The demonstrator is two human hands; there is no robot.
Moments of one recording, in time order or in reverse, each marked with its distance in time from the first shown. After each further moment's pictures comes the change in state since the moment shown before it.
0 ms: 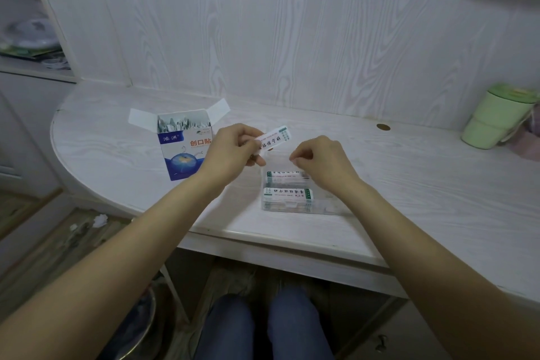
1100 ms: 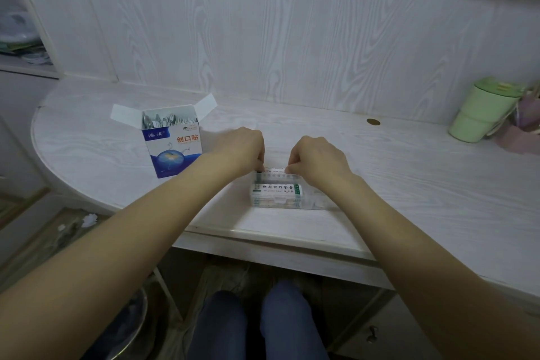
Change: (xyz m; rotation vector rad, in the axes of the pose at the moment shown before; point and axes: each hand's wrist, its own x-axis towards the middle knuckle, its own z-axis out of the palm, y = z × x) left_hand 0.033 0.008 0.026 1.127 -0.341 0.102; right_hand 0.002 0.000 -0.003 -0.354 -0.123 0.108
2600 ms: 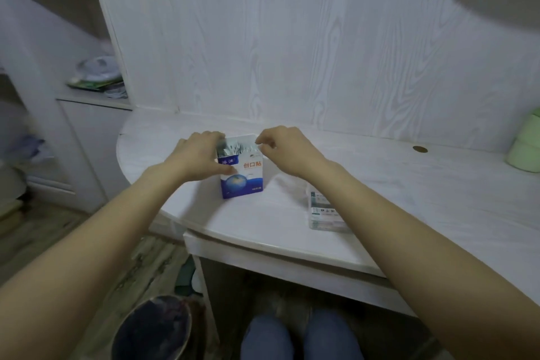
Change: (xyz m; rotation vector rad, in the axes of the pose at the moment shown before) left_hand -0.058 -0.147 -0.045 -0.007 0.198 -0.228; right_hand 0.025 -0.130 -0.015 0.253 0.054 -0.375
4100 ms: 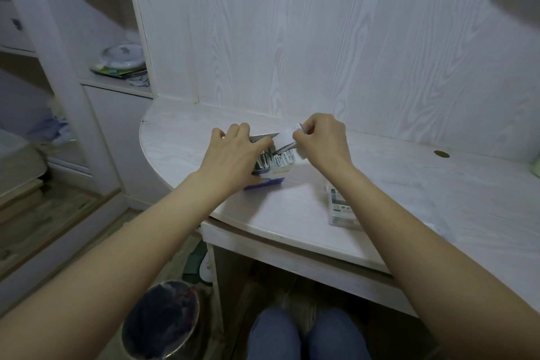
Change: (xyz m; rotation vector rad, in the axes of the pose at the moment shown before) left_hand -0.042 0.025 0.006 0.391 0.223 0.197; right_hand -0.005 -0.005 0.007 0.224 0.386 0.196
